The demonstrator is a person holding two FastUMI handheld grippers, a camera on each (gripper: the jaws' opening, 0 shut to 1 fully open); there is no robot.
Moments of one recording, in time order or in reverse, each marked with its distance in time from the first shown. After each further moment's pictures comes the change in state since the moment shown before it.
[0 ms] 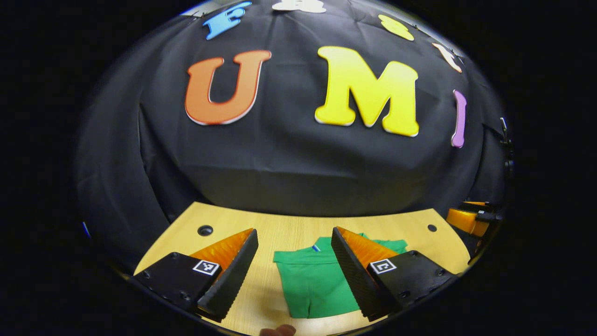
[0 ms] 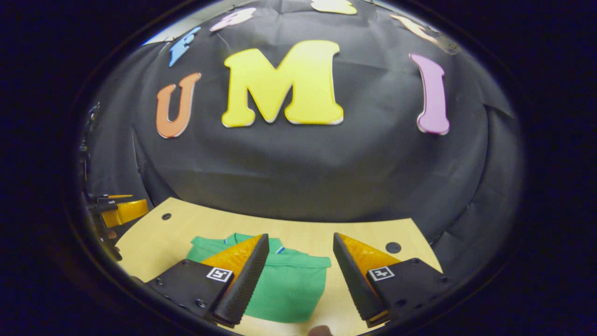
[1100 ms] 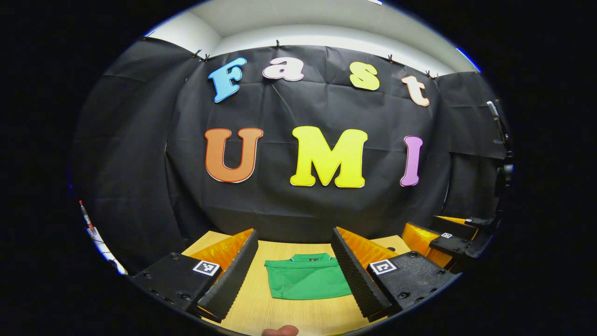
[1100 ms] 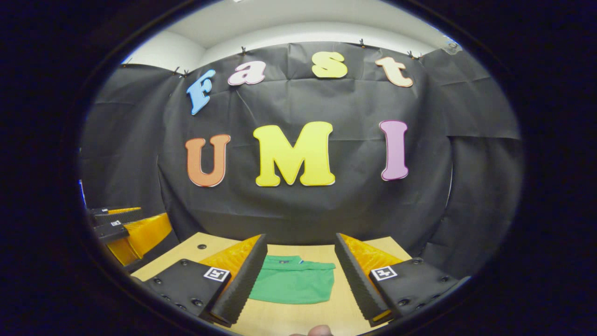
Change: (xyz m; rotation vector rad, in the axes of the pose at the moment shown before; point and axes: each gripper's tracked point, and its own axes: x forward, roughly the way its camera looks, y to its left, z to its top) left arm -0.212 -0.061 0.070 -0.005 -0.230 -0.026; right arm -0.216 0.058 0.054 0.066 -0.236 -0.024
